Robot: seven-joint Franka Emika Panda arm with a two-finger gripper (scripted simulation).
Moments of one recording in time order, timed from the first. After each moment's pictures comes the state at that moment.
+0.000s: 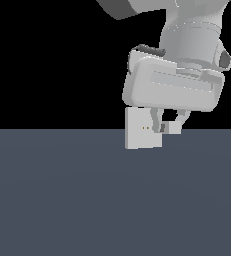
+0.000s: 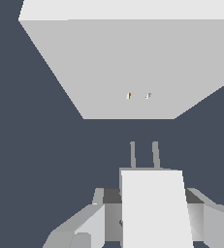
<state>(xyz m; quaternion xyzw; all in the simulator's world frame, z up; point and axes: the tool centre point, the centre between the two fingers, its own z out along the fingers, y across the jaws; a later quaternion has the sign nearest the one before) -0.044 -0.105 0.101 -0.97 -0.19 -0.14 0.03</state>
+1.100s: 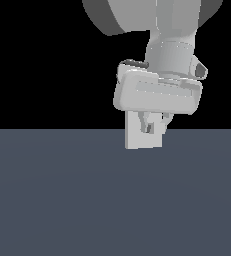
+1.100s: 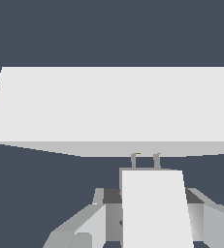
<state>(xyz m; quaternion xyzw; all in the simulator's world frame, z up) -0.007 -0.089 0.100 -0.97 -0.19 -0.14 0.03</state>
